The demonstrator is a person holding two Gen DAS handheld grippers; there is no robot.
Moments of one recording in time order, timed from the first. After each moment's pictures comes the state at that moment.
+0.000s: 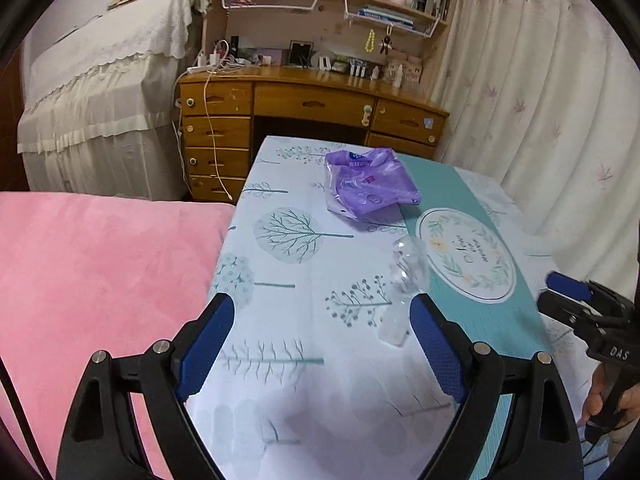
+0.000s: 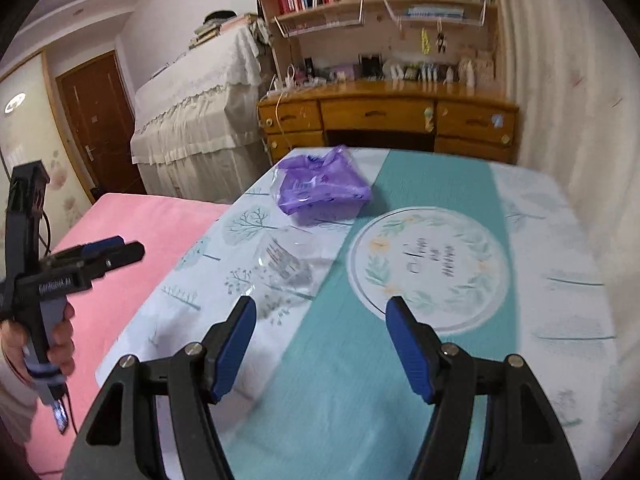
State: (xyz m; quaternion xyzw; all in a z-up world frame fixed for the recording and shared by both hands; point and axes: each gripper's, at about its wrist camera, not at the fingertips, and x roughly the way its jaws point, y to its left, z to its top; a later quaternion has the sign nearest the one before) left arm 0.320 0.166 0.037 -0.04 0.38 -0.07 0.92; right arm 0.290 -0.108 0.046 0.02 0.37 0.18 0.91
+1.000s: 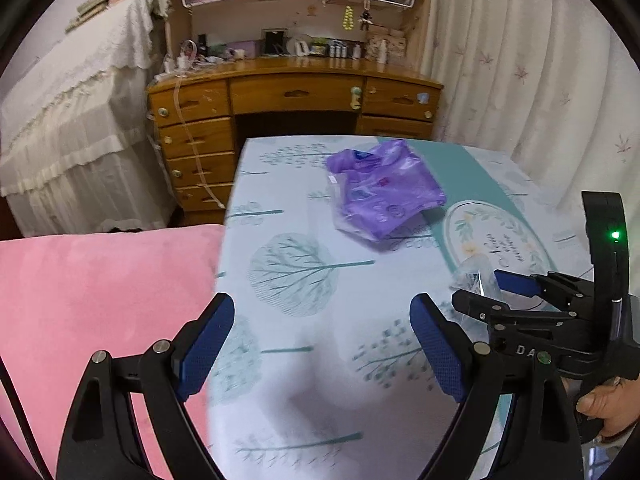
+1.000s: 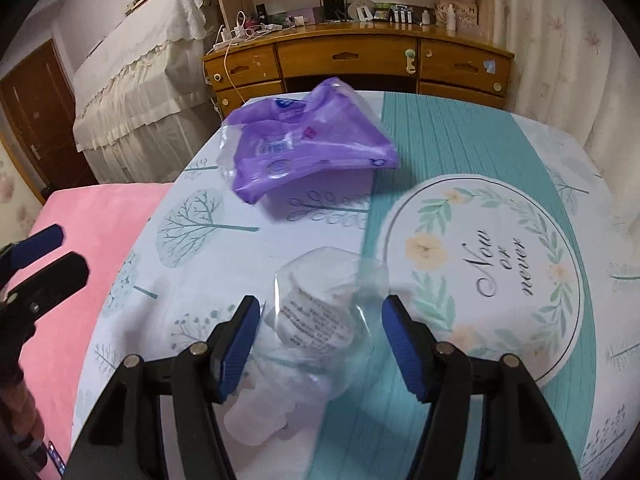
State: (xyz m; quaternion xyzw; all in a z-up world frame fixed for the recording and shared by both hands) left arm 0.415 0.158 0.017 0.01 0.40 -0.11 0.91; right arm 0.401 -0.044 -0.020 0.03 0.45 0.10 0.89
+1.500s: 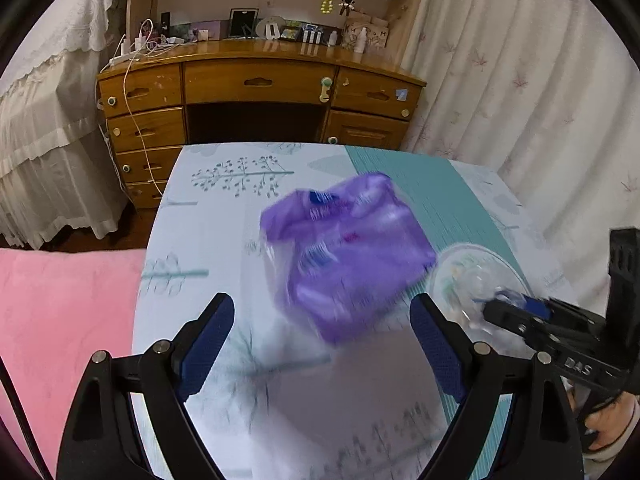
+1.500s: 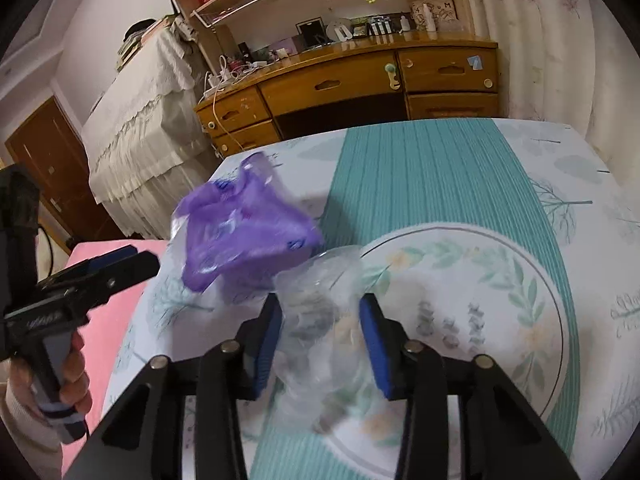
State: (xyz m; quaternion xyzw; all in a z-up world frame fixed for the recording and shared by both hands) left arm 0.532 0.113 0.000 -0.02 0.43 -0.17 0.89; right arm 0.456 -0.121 -0.015 0.11 0.42 0.12 0.89
